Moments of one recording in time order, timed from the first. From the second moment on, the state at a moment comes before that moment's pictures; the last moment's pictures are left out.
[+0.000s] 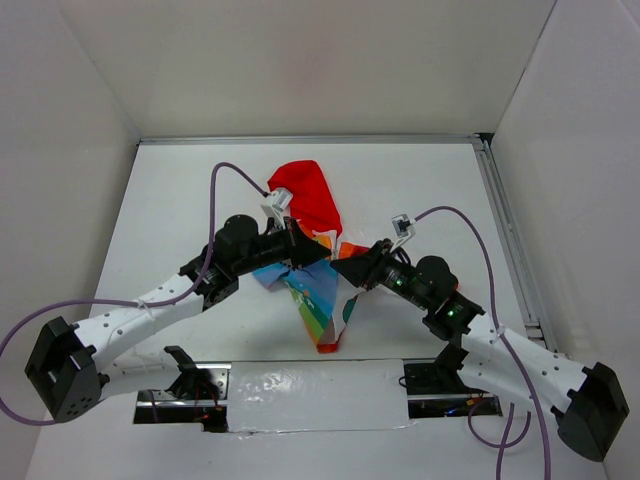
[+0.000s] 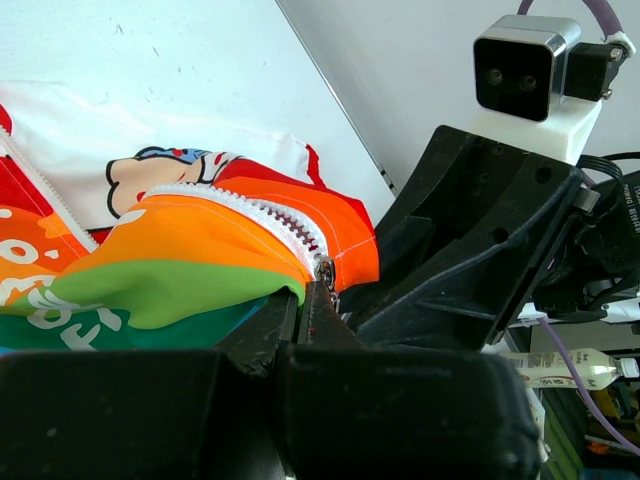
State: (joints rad) left arm -0.75 1.14 0.79 0.18 0.29 -0.74; right arm 0.75 0.75 0.40 0.37 -0.15 0.83
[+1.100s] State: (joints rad) left arm -0.75 1.18 0.79 0.12 0.24 -0.73; right arm 0.76 0.91 0.71 -0.15 -0.12 1.06
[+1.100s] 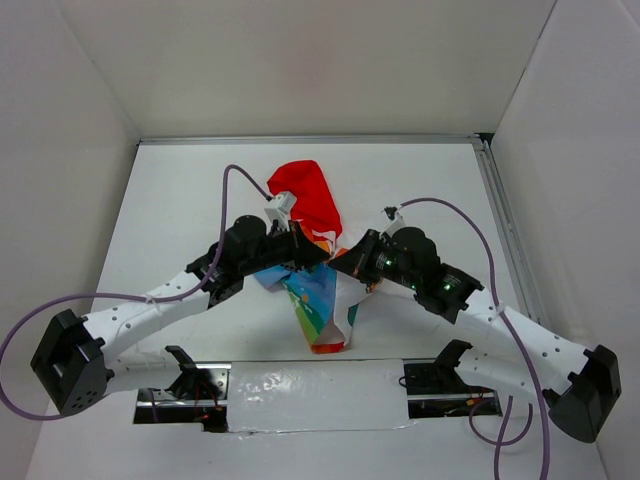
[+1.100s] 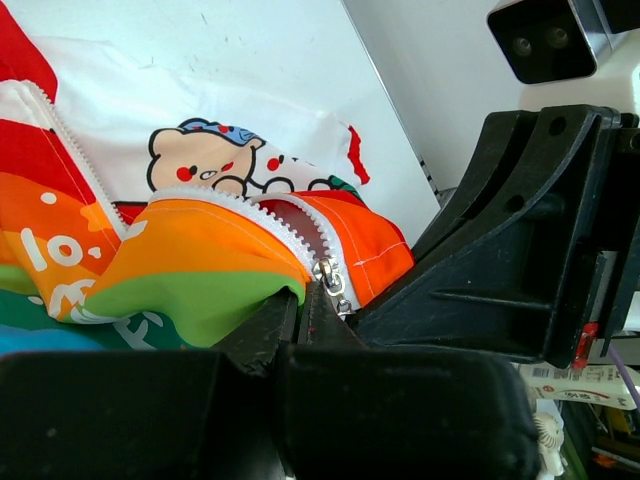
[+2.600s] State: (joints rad) left arm -0.77 1.14 0.63 0.34 0.28 -0.60; right arm 0.45 0.94 0.52 0.08 -0.60 1.58
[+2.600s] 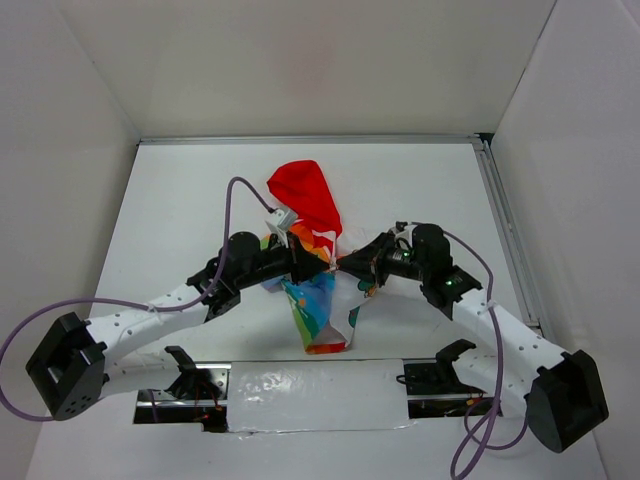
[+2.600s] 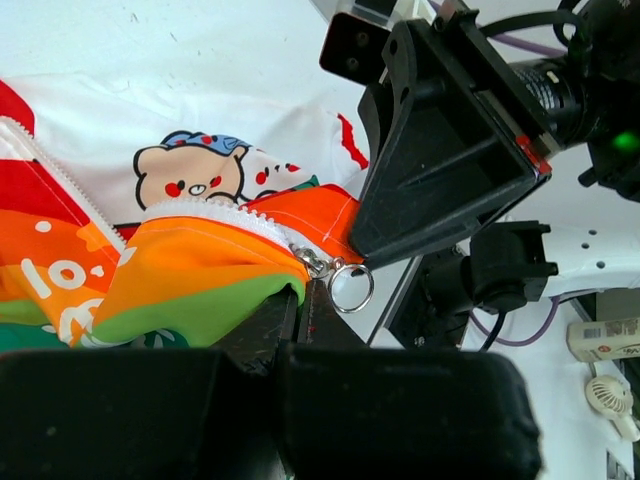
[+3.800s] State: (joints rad) left arm -0.79 1.10 0.67 0.30 0.22 -0.61; right arm 0.83 0.82 0.58 -0.15 -0.01 1.09
